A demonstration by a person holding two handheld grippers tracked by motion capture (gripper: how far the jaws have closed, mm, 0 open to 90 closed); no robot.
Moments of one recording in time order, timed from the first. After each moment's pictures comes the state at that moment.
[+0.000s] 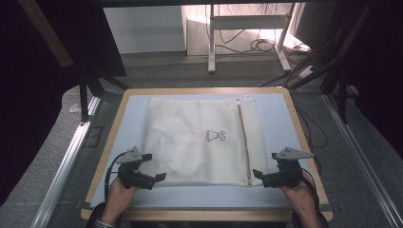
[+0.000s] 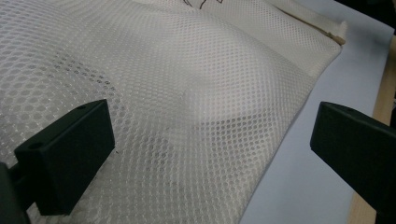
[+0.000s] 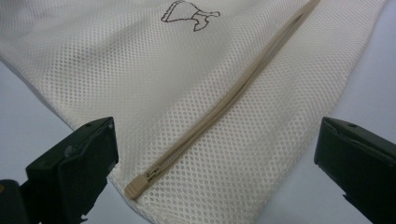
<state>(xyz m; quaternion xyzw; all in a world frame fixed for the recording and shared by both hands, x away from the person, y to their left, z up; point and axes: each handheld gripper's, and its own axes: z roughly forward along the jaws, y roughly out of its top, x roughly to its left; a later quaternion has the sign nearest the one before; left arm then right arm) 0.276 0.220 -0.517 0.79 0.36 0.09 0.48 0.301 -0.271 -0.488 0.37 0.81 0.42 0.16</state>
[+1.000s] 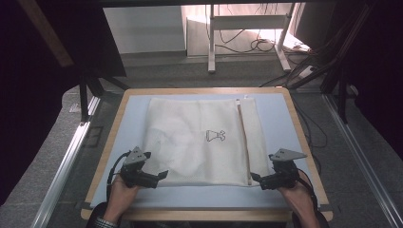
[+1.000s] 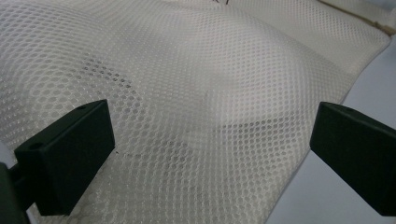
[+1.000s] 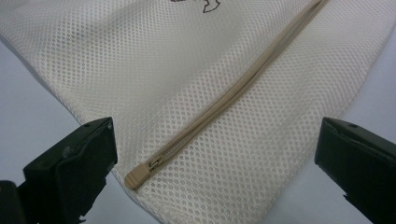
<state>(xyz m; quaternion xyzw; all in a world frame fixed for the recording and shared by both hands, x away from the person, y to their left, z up) 0.274 0.210 -0.516 0.80 0.37 0.15 0.44 0.301 -0.263 -0.493 0.35 0.84 0.39 0.16</state>
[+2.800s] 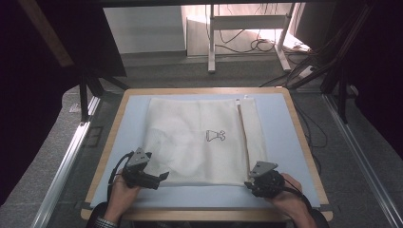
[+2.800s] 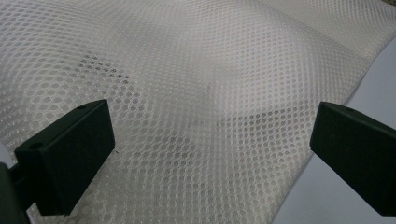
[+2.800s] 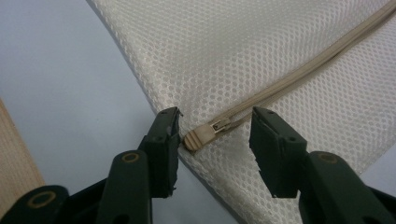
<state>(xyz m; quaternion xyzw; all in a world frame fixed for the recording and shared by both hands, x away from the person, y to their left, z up) 0.274 0.205 -0.518 0.81 0.37 0.16 0.42 0.278 -0.219 -0.503 0.23 0.92 0.26 0.18</state>
